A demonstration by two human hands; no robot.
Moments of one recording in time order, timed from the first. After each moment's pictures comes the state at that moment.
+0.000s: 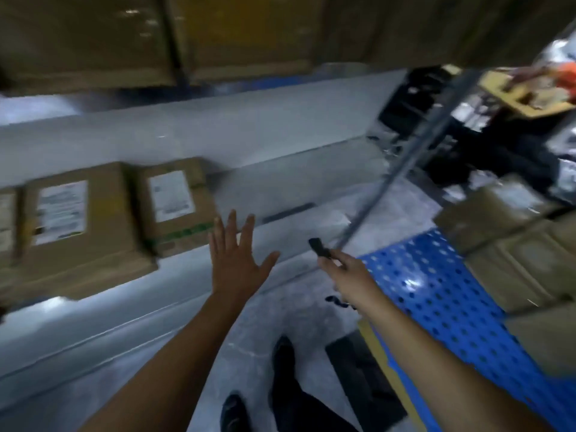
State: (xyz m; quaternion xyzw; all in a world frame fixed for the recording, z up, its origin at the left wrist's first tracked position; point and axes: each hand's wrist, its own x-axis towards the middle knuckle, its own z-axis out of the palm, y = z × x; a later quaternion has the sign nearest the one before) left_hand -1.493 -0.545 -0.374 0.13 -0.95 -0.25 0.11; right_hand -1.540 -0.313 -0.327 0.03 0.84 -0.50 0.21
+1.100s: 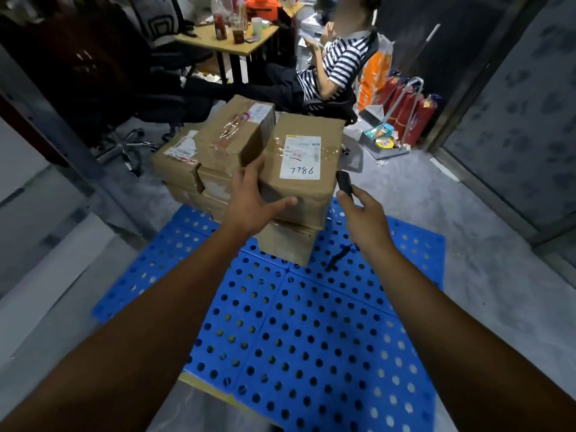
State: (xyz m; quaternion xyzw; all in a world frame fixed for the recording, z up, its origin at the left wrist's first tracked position) left_hand -1.600 0.076 -0.279 -0.24 -0.85 -0.47 -0.06; right_hand -1.461 0.264 -0.269 0.34 0.76 -0.54 -0.14
